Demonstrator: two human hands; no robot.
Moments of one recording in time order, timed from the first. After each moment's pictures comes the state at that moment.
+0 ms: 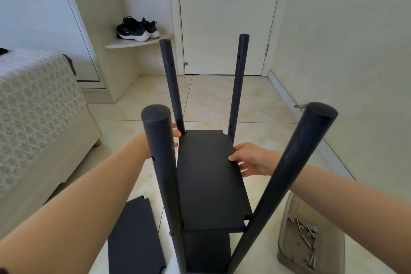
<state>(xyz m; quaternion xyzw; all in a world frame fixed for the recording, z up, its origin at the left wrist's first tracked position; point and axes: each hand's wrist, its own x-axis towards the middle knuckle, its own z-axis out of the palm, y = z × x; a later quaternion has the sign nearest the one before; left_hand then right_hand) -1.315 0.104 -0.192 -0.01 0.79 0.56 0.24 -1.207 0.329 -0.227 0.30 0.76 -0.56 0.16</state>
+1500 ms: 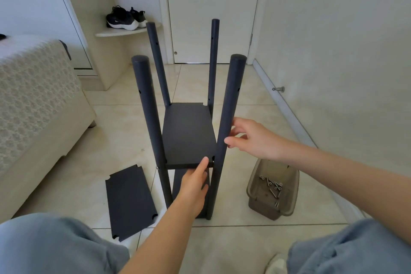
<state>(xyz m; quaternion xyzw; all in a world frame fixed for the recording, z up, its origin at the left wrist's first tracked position) -1.045 0.150 -0.267 -0.12 0.54 0.77 0.31 -1.015 0.311 -0.154 0.02 0.92 -0.38 0.01</state>
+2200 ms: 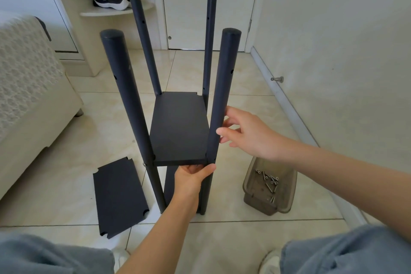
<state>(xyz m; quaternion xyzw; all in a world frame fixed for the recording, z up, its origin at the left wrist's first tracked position) -1.057 0.159 -0.300 -0.06 0.61 0.76 0.21 -1.027 0.300 -0.158 0.04 0.92 -0.38 -0.01</state>
